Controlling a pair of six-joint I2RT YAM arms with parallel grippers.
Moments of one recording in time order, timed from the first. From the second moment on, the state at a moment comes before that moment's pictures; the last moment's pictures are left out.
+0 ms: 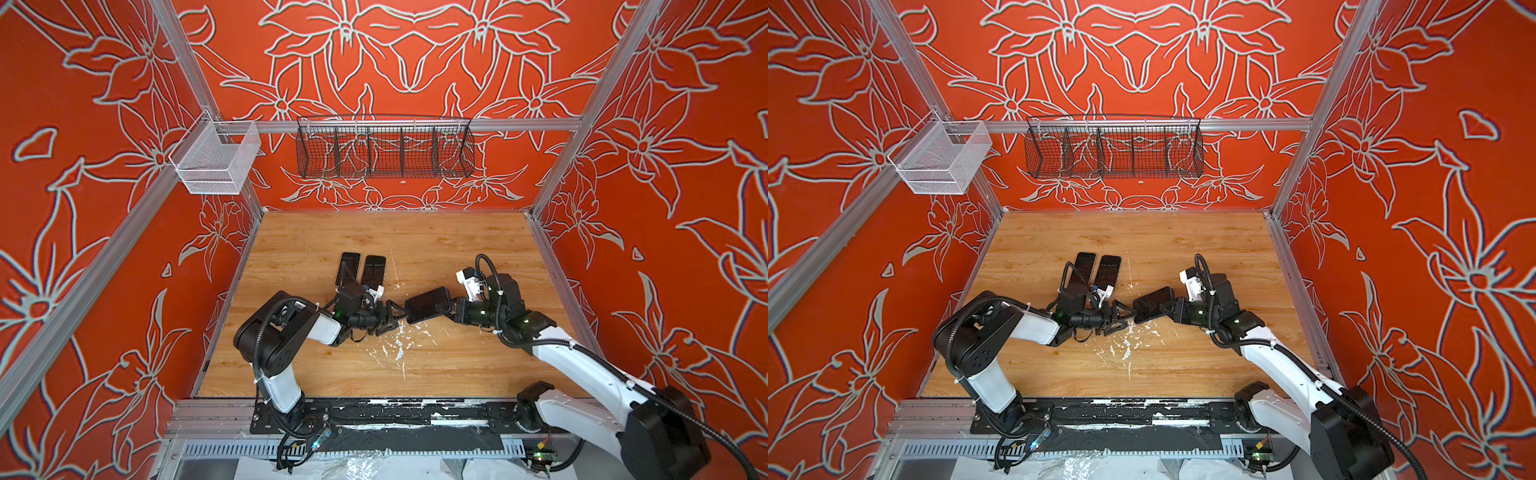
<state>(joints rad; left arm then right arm) -0.48 1.72 0.51 0.68 0.76 -1.12 0.42 1.04 0.56 -0.14 -0.57 0.69</state>
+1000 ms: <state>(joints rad) -0.47 1.70 0.48 1.22 0.82 -1.32 0.40 1.08 0.57 0.12 -0.65 0.84</state>
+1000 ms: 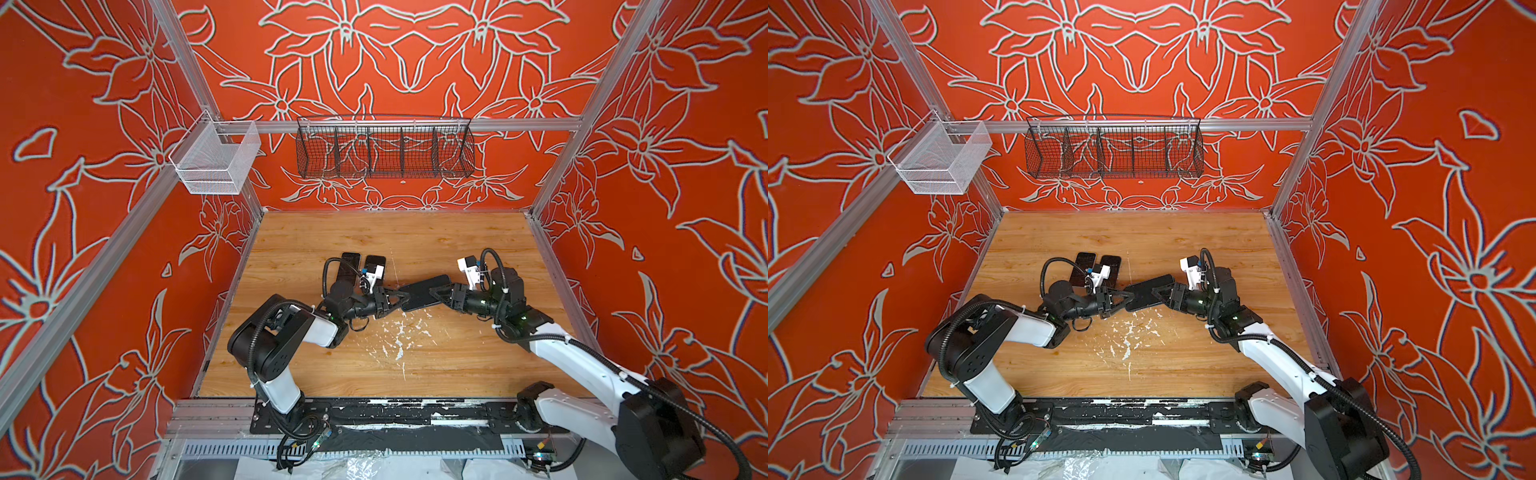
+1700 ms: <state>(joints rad) -0.44 1.71 0.47 1.35 0.88 -1.37 0.32 1.13 0.62 0.14 -0.70 0.84</state>
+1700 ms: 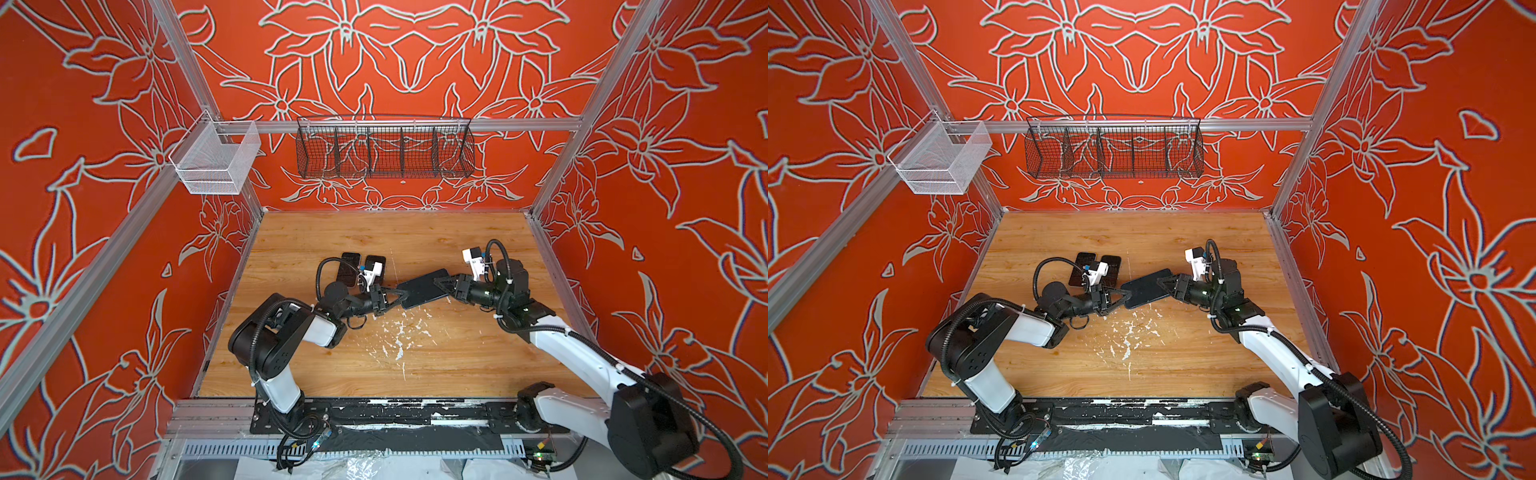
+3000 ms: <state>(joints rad) -0.42 1.69 0.47 1.33 0.93 -1.41 0.28 1.30 0.70 0.34 -0.79 0.86</state>
